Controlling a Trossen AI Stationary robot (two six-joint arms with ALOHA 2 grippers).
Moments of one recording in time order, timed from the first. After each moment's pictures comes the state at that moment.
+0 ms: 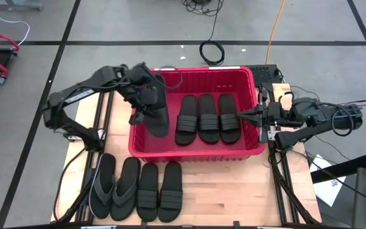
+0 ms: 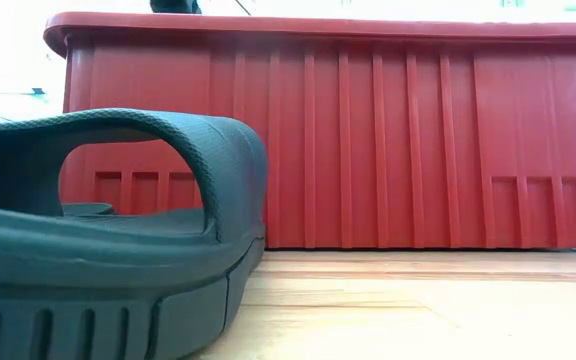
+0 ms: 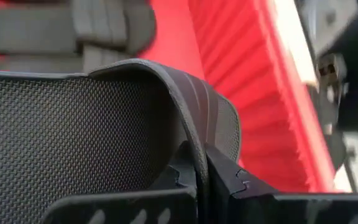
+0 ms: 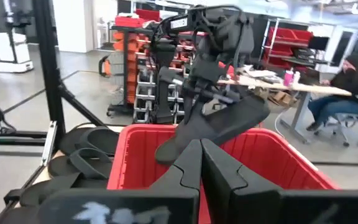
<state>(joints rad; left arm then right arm) 0.41 1.46 1.61 -1.28 0.49 0.41 0.19 0.71 0.96 -0.28 0.29 -0.07</state>
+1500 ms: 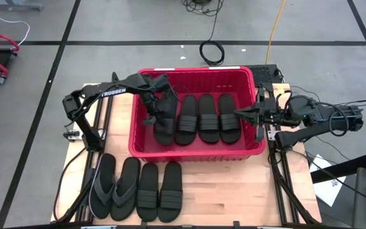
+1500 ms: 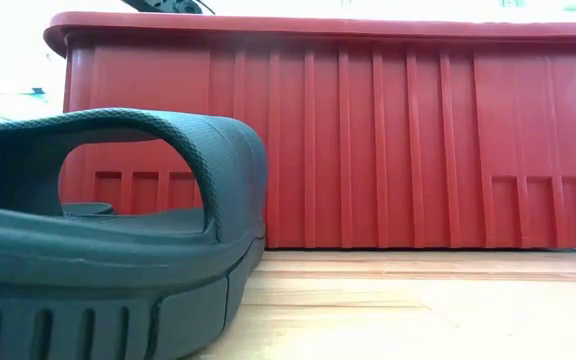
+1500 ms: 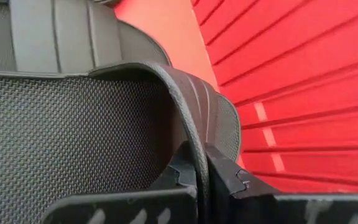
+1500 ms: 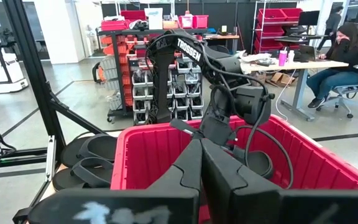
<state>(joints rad) 0.52 1.72 1.37 -1.07 0.71 0.65 0.15 0.73 0.96 -0.28 0.29 0.07</state>
